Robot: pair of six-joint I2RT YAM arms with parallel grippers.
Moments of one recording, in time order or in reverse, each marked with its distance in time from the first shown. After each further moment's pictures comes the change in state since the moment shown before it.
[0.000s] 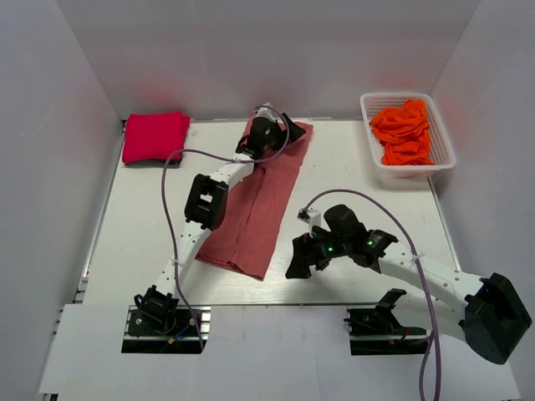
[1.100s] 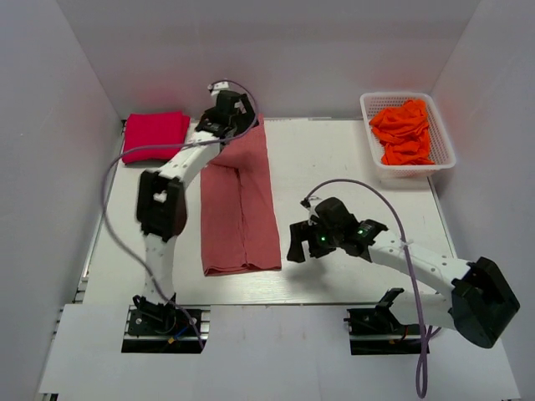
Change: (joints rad) left arm 0.072 -0.643 -0.483 -0.455 -0.478 0.246; right arm 0.000 0.097 0.092 -0.093 0.338 0.058
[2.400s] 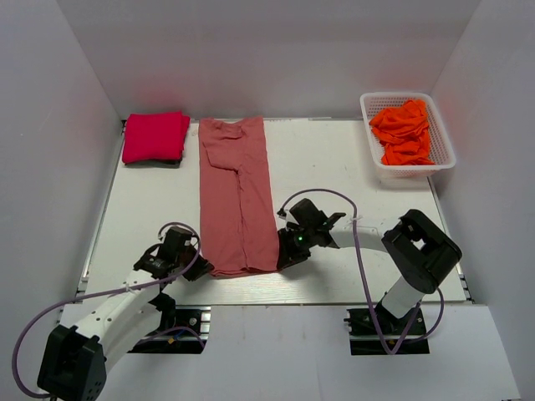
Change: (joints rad) left arm -0.020 -1.420 -1.677 -0.233 0.296 -0.528; right arm 0.024 0.468 0.098 0.211 -0.263 0.092
